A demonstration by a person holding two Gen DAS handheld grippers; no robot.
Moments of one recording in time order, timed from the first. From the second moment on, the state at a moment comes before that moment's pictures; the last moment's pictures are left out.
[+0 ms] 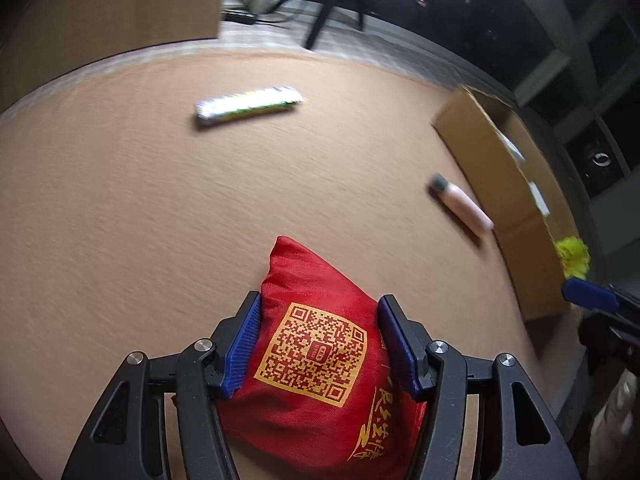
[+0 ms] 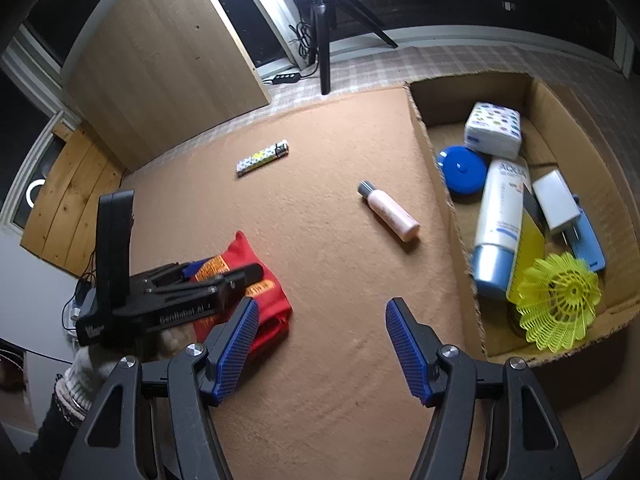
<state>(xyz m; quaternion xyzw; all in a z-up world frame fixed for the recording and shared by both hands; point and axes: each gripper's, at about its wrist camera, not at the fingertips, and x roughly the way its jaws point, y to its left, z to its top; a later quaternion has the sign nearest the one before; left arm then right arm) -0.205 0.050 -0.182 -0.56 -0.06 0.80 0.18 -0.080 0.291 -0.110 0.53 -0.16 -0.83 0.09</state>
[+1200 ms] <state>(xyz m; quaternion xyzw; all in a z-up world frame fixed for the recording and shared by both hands) -0.106 0.050 -0.168 -0.57 -0.13 0.79 0.18 -0.122 0.252 -0.165 0.60 -0.13 -0.75 0.24</state>
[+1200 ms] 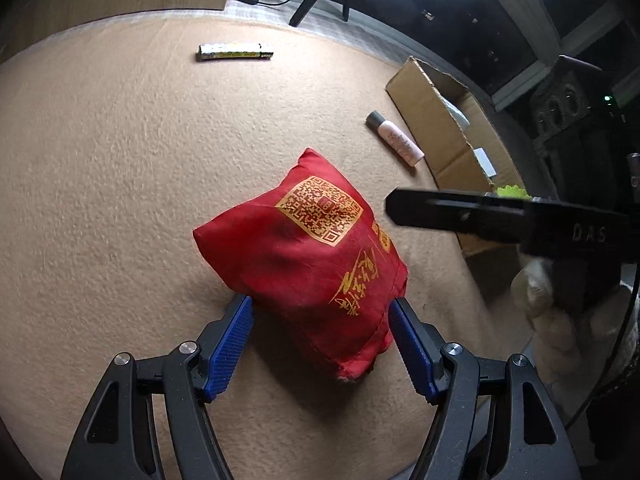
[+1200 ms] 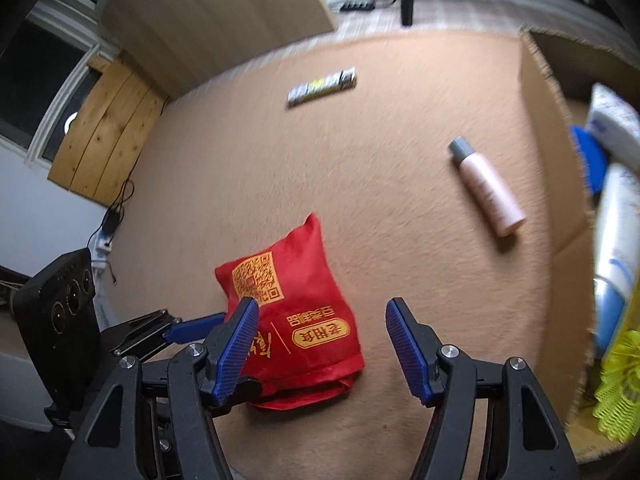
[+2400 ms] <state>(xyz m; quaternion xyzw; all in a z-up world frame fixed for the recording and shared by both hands) -0.148 0.118 -0.111 -0.52 -0.10 0.82 0.23 -0.121 0.309 -0.102 0.54 -0.14 -0.80 0.22</state>
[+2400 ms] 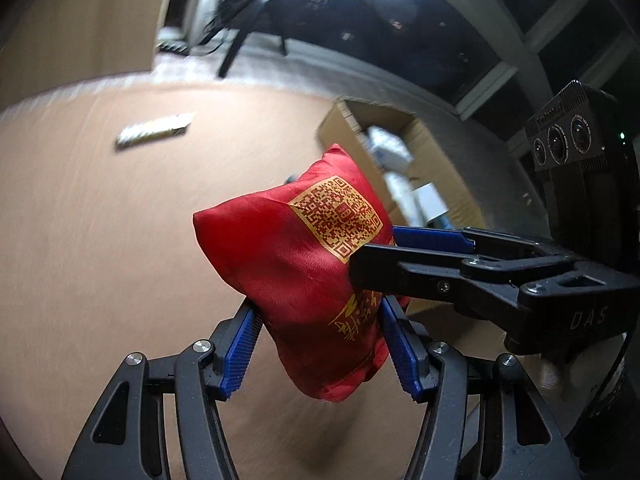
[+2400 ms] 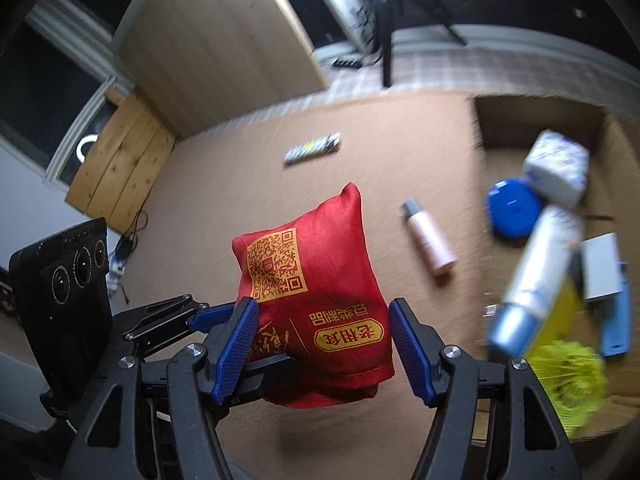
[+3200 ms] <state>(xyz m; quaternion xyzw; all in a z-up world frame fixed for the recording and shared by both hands) -0.227 0.288 -0.087 -0.50 -0.03 0.81 0.32 -0.130 0.461 -0.077 0.49 -0.20 -0.84 0.10</state>
